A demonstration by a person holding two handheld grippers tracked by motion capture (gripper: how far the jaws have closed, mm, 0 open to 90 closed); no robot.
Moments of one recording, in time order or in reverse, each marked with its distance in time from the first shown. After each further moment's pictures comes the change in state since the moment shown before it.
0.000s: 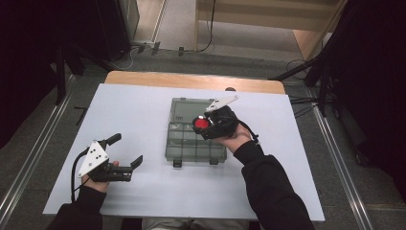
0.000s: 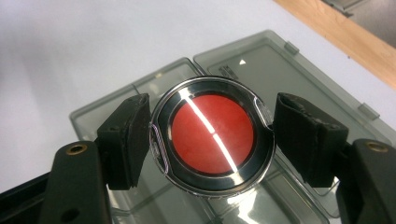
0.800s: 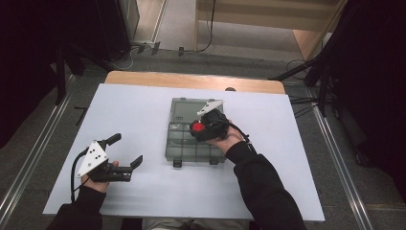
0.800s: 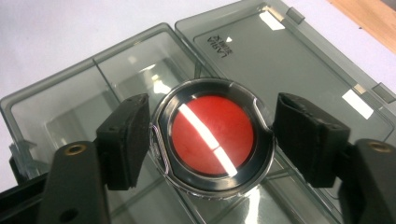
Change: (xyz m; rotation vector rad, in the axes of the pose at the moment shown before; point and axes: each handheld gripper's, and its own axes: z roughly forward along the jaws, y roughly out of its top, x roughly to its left) left arm 0.000 0.000 -0.001 -0.008 -0.004 -0.003; right arm 0.003 -0.006 0.038 0.080 -0.063 -0.010
